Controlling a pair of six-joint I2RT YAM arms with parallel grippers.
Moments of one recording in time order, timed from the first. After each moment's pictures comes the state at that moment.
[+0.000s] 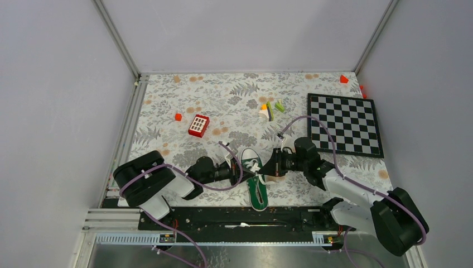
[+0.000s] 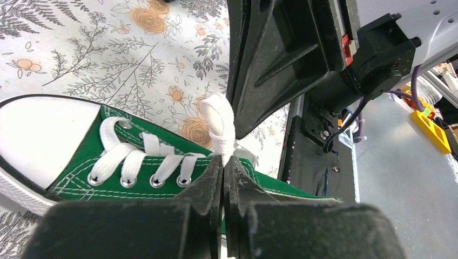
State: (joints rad) left arm -0.90 1.59 0.24 1.27 0.41 -0.49; right arm 0.56 1.10 0.36 0.18 -0.65 0.65
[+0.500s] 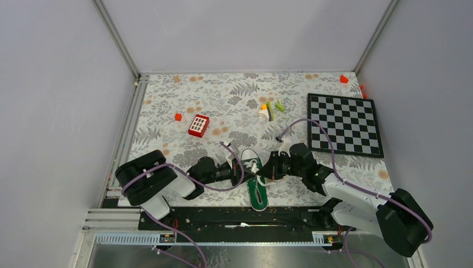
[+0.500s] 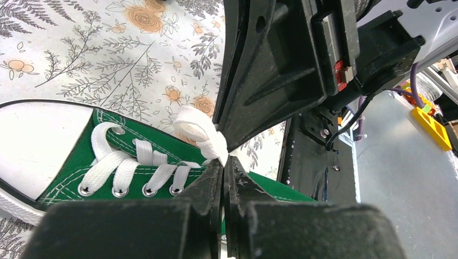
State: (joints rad) left arm -0.92 1.60 0.25 1.27 0.41 -0.48; right arm 0.69 1.05 0.34 0.18 -0.40 0.68
